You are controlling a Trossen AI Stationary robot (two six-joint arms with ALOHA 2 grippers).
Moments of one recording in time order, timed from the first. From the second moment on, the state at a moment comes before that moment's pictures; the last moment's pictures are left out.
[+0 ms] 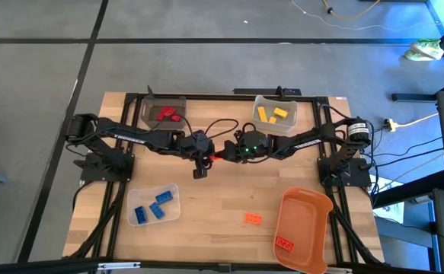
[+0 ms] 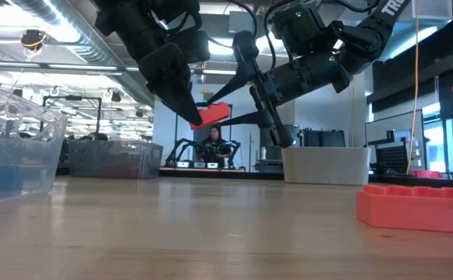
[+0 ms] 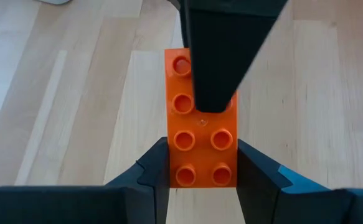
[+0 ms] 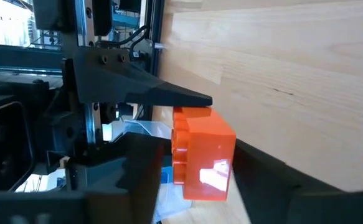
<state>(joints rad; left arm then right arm) 0.04 1.53 0.94 -0.24 -0.11 -0.05 -0.08 1.77 0.84 0.54 -0.10 1.40</state>
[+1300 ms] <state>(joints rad) 0.18 1.08 0.70 0.14 0.09 -0.35 -0.23 1.31 0.55 0.35 -0.19 1.02</state>
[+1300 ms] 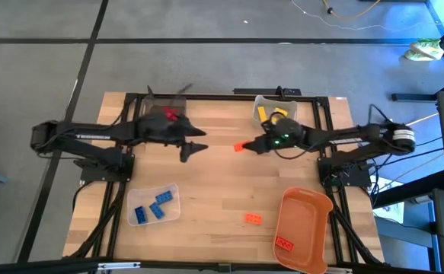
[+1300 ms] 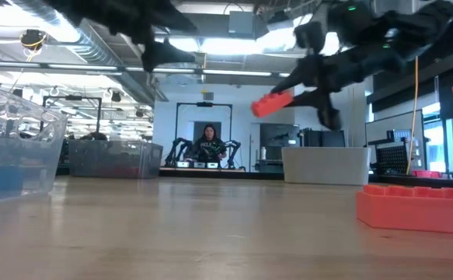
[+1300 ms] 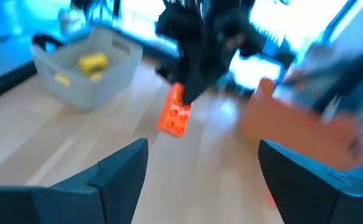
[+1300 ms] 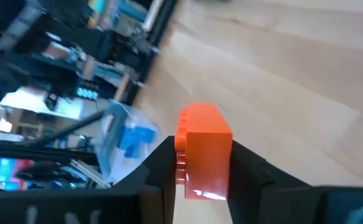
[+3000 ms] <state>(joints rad) 0.17 0.86 0.48 0.52 0.09 -0.48 -0.17 1.17 0.59 0.59 -0.19 0.78</state>
